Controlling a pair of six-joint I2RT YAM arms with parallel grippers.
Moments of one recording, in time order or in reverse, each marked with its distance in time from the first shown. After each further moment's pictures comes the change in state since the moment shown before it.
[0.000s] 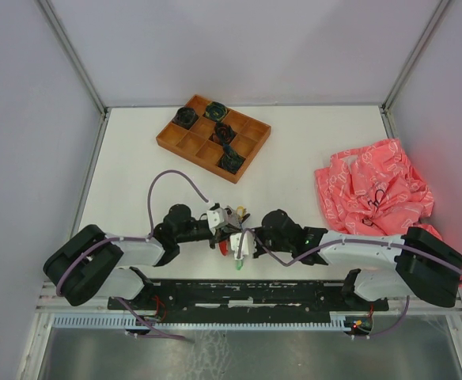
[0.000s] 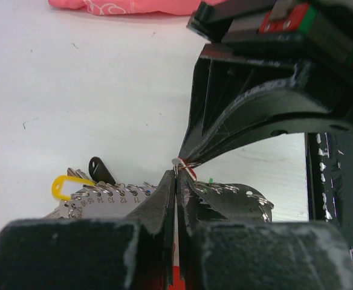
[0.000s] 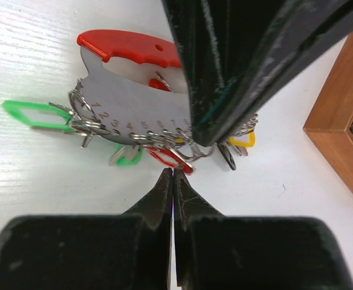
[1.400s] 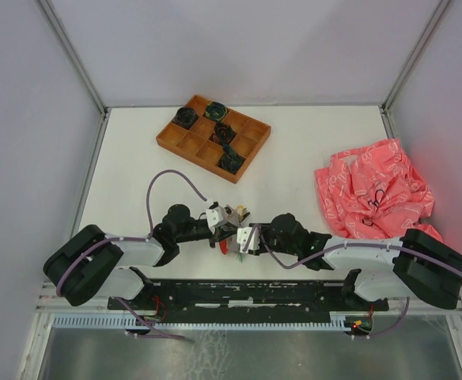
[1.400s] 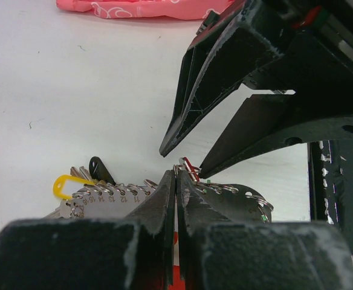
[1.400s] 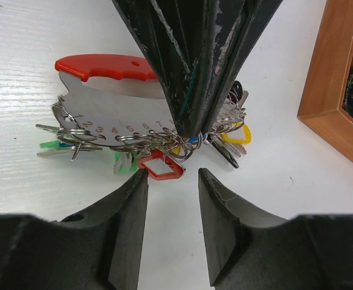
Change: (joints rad) left arm 0.002 0.000 -0.004 0.039 -0.014 -0.024; right arm -0.013 -0.016 -0.120 0.245 0.018 0.153
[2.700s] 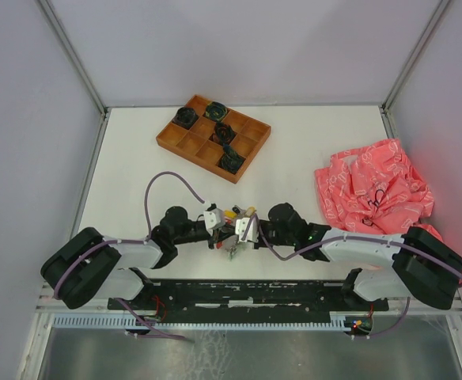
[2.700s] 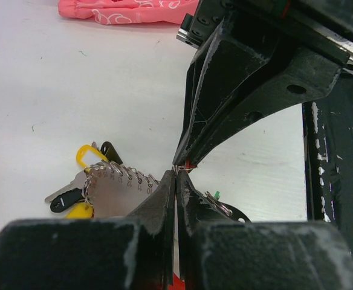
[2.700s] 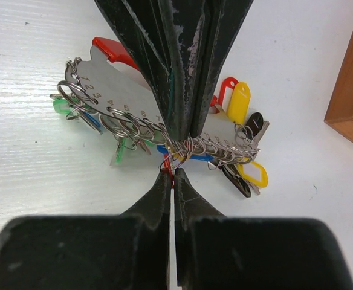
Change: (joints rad) left arm 0.000 -0.026 -0.025 0.024 0.005 0.000; right arm -0.077 0.024 0.089 -0.132 -0.142 0.046
